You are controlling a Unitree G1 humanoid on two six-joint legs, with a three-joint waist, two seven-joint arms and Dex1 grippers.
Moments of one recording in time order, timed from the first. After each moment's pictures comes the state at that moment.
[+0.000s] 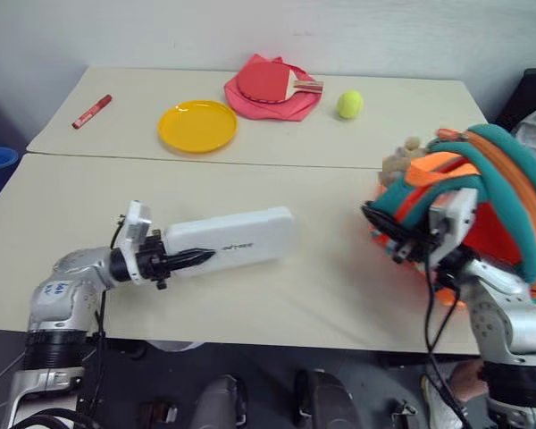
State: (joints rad) left arm -0.35 0.64 0.20 0.14 -0.60 0.51 -1.20; right arm -0.26 -0.51 -0.16 -0.27 0.56 0.30 0.77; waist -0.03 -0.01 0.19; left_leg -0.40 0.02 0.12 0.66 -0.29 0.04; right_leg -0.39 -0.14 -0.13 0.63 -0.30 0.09
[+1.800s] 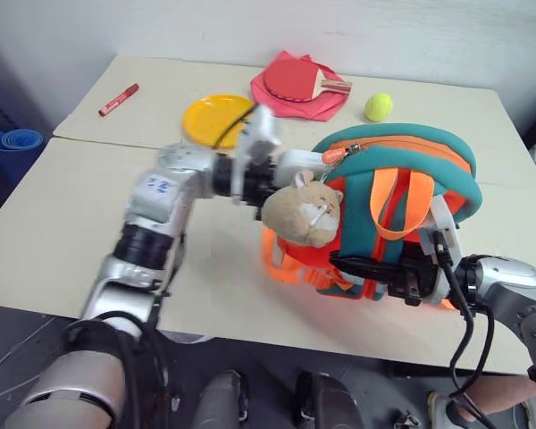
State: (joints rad) left arm -1.04 0.33 -0.20 0.28 -0.40 0.51 -1.15; right arm -0.22 -0.82 -0.17 -0.54 1.05 0.81 0.81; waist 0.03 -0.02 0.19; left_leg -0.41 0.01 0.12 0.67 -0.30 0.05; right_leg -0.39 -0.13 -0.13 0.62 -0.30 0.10
